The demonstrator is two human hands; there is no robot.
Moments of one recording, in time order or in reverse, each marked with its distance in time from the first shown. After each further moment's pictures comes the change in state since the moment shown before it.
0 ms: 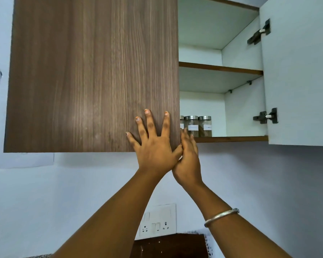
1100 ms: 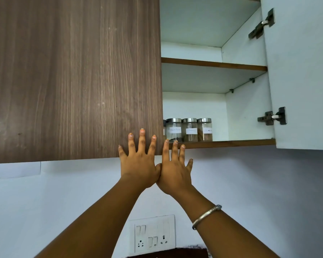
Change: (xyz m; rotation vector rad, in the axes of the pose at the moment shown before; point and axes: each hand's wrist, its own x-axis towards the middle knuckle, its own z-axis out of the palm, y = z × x) left_hand 0.021 -0.032 0.068 0.343 -0.271 0.073; right_hand 0.020 0.058 0.034 -0.602 -0.433 0.094
